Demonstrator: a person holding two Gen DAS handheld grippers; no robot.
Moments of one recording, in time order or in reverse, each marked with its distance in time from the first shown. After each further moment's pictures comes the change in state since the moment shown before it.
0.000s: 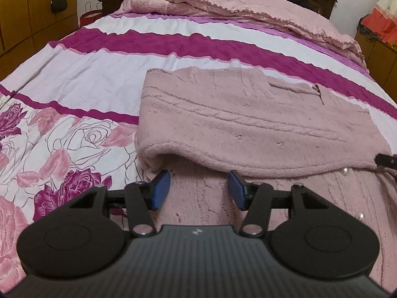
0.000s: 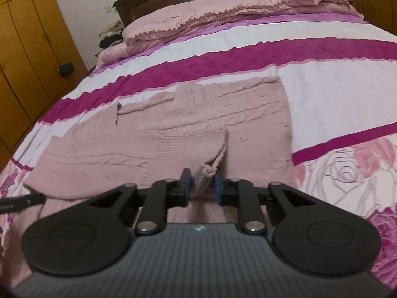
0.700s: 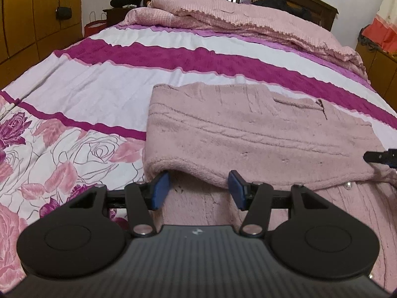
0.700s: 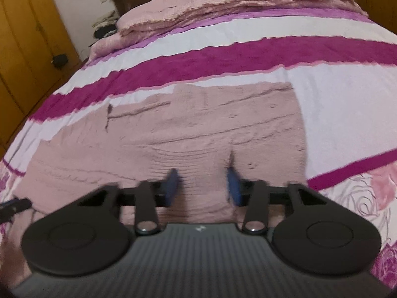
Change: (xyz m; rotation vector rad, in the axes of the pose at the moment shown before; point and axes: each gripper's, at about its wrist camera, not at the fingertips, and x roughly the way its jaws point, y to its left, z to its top) left arm -0.002 0.007 0.003 -0.010 -0.070 0.007; right arm 0.039 0.012 0.030 -0.016 0.054 -0.018
